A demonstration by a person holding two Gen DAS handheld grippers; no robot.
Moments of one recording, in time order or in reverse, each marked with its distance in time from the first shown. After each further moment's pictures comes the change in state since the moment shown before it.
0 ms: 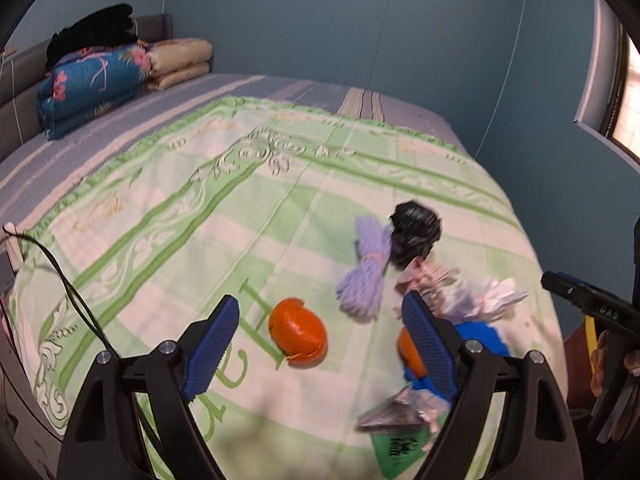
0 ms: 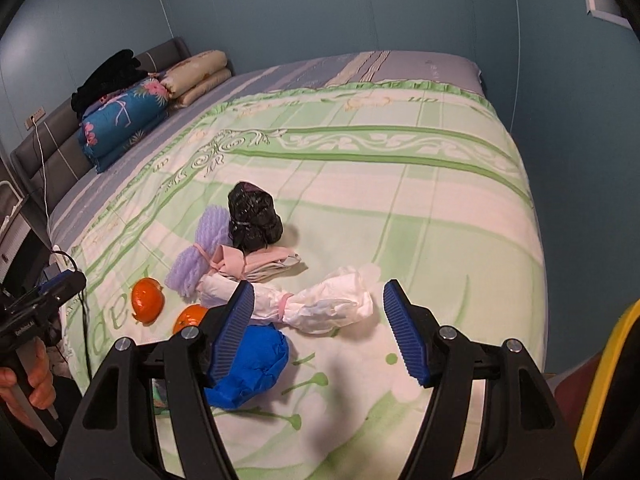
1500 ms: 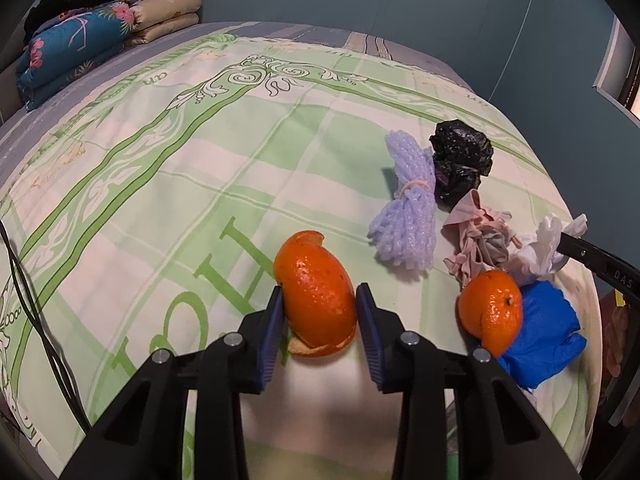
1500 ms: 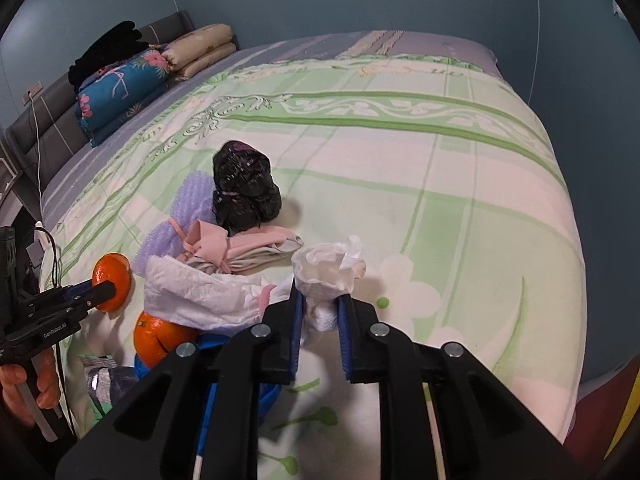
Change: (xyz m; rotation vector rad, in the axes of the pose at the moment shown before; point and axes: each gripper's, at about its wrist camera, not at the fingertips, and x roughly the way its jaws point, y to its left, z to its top) left arm 0.082 0.016 -0.025 0.007 0.173 -0.019; right arm 0.060 0.009 -0.008 -0.047 0.060 0.003
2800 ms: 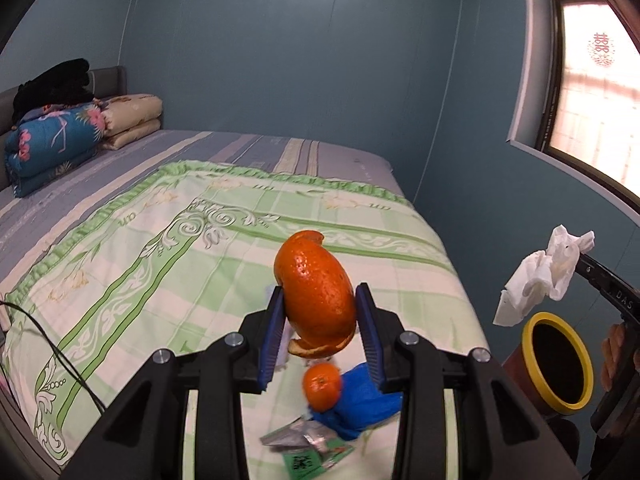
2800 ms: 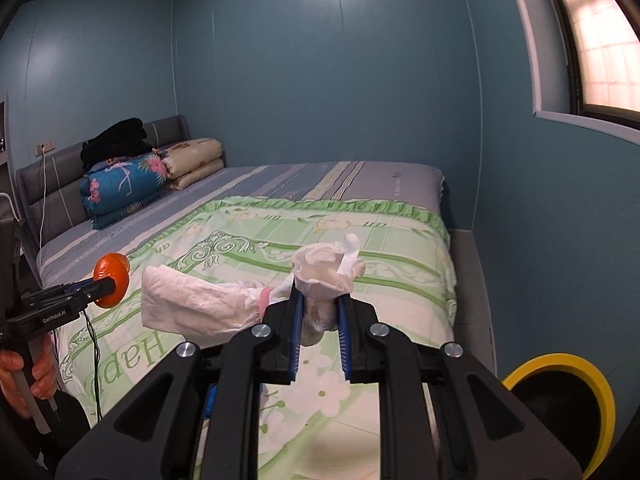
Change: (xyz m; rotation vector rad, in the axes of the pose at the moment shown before) left arm -0.171 -0.098 0.033 0.120 -0.358 -0.138; right arm -0.243 -0.029 0.001 -0.015 -0.445 -0.108
